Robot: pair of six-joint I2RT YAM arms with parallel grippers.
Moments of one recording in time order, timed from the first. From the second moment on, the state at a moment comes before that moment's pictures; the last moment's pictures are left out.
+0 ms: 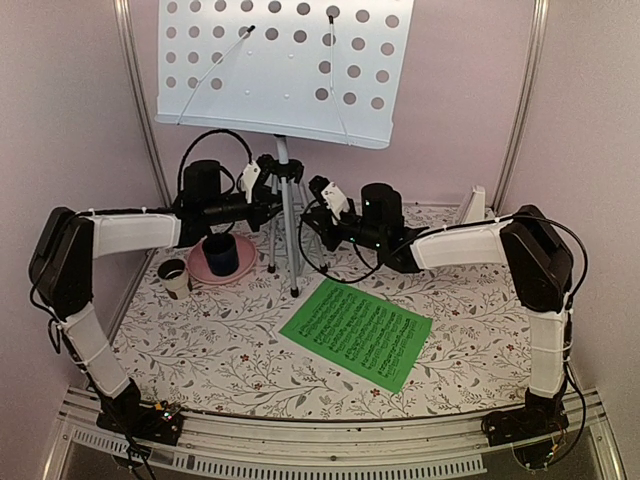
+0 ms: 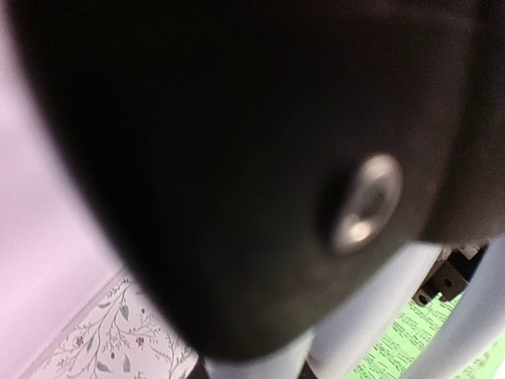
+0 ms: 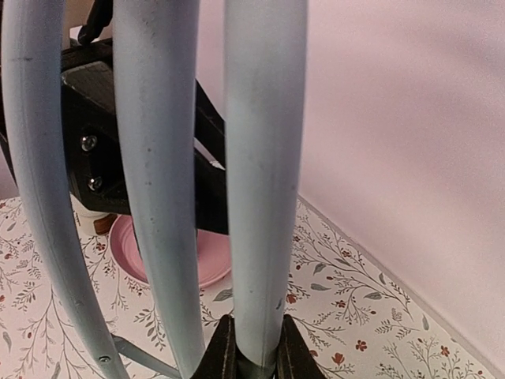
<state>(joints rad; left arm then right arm) -0.42 1.75 1.17 0.38 0.58 0.24 0.77 2.07 1.43 0.54 -0.18 -0.20</state>
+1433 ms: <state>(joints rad) -0.35 2.03 1.44 0.32 0.66 0.25 0.69 2.10 1.42 0.53 -0.04 -0.21</state>
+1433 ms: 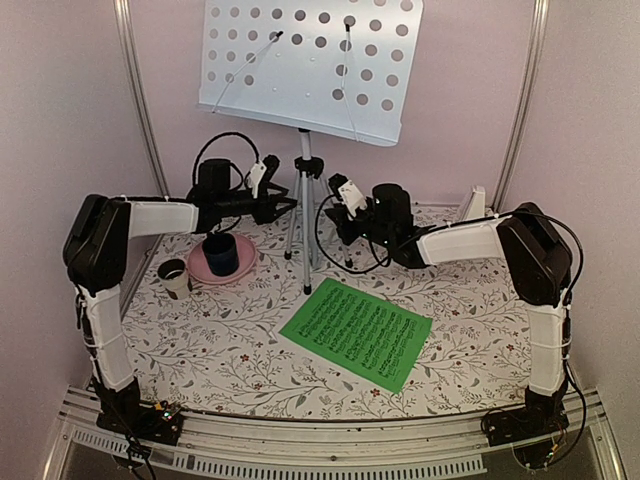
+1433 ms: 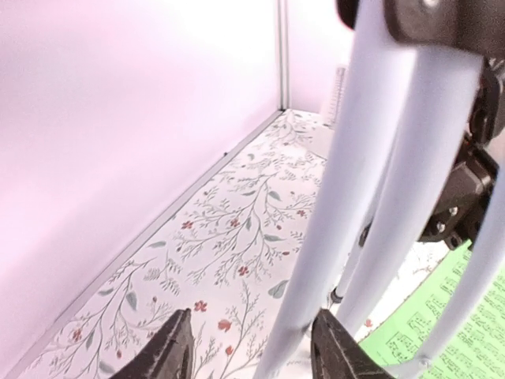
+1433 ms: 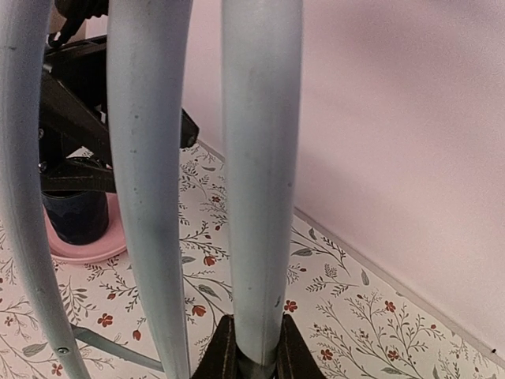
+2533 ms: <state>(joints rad) -0.59 1.91 0.88 0.73 0.31 -0.06 0.72 2.09 1.37 0.57 0.13 -0.19</state>
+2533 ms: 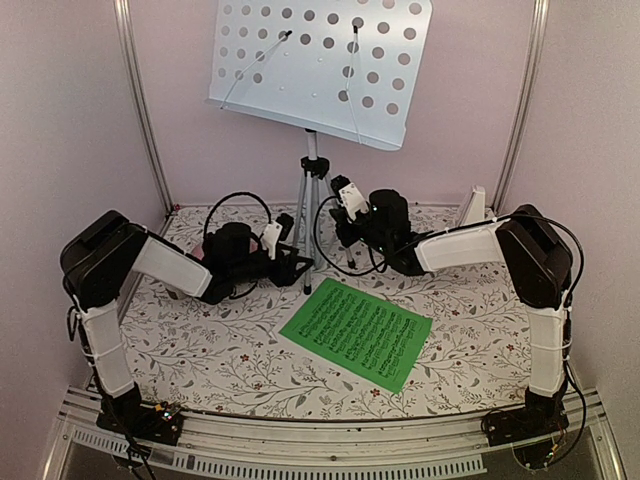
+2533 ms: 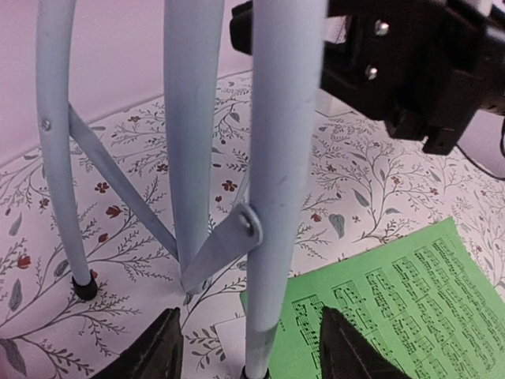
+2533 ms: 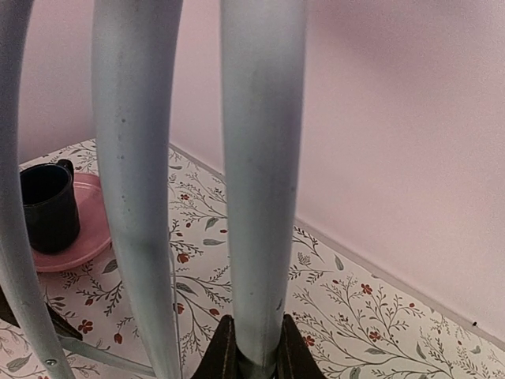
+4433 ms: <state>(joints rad) -0.57 2.02 1.01 0.61 0.43 0.04 0.54 2.19 1.47 0.34 -0.52 -0.27</state>
